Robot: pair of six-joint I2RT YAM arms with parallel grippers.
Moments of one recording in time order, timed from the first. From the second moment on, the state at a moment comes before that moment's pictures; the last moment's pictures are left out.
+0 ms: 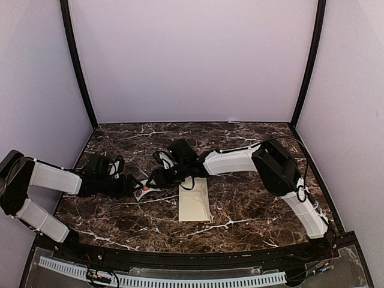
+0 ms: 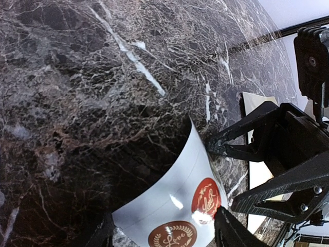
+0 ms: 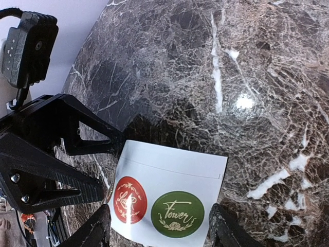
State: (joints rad) left arm -0.34 1.42 0.44 0.16 0.39 -0.63; right arm 0.96 2.45 1.83 -0.09 -0.50 0.56
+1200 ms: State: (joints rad) left arm -0.37 1.36 0.43 0.14 0.37 -0.65; right arm 0.98 2.43 1.73 0.04 -0.53 0.60
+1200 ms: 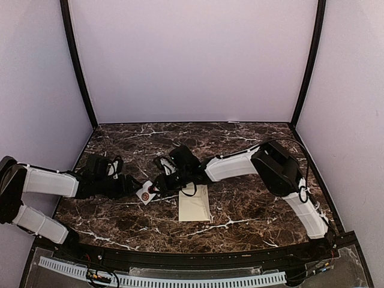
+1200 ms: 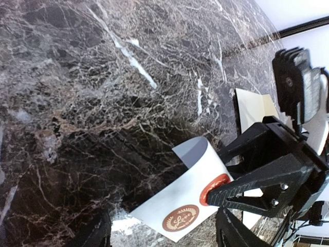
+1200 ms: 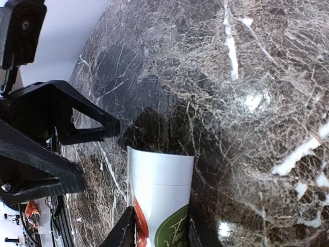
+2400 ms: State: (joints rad) left arm -0.65 1.03 0.77 -0.22 0.70 -0.41; right arm 0.91 1.65 1.24 -0.05 -0.61 0.48
